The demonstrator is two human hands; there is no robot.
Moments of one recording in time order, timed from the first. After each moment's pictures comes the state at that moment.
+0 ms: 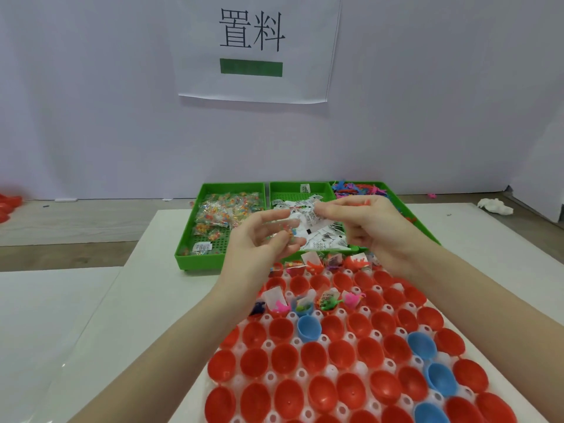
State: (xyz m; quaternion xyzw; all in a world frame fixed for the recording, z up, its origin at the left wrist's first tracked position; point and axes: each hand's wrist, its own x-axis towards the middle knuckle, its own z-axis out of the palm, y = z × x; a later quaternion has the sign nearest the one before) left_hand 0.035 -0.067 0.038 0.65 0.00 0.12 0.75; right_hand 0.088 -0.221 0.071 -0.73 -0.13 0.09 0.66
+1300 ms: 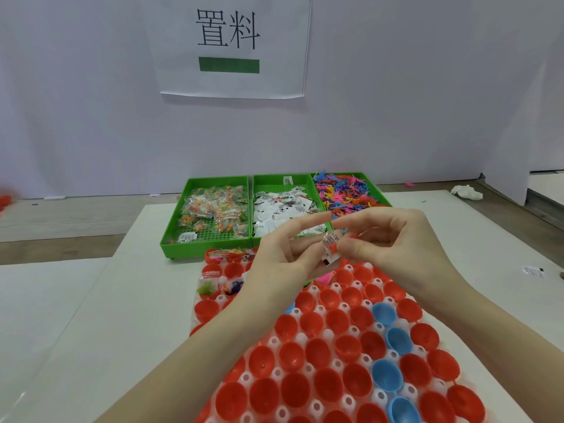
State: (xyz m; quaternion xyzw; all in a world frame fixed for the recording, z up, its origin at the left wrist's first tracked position) left_hand -0.013 -0.125 0.051 0.65 -0.11 0.02 0.75; right_hand 0.014 -0.267 0.070 -0.80 -0.20 -0.08 0.55
